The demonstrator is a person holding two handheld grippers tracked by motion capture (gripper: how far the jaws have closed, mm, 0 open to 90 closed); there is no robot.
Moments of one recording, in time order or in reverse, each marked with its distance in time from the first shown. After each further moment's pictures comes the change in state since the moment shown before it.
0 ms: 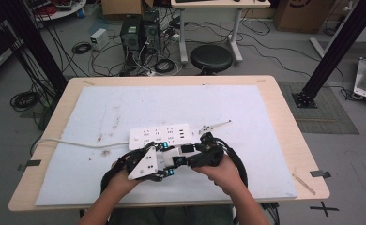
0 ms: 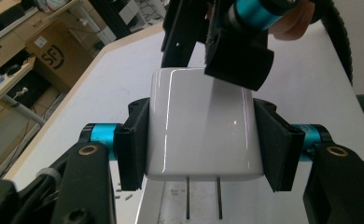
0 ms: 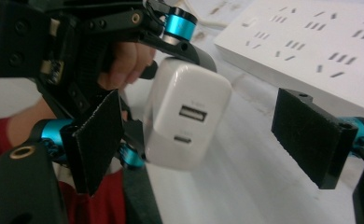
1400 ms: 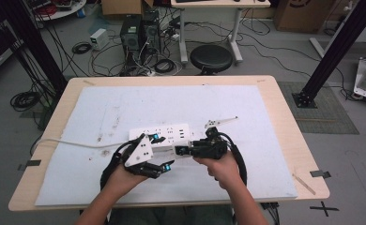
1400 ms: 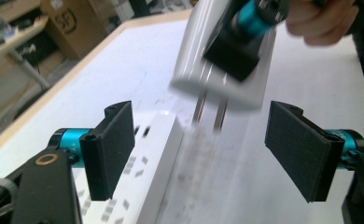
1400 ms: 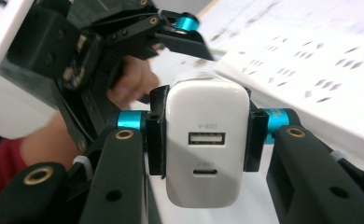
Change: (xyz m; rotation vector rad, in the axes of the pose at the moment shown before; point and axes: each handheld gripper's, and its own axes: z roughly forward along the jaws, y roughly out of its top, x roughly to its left) left arm 0.019 -0.004 -0.013 0.061 0.063 -0.252; right arm -0.002 0.008 -0.018 -0.084 -0.028 -0.013
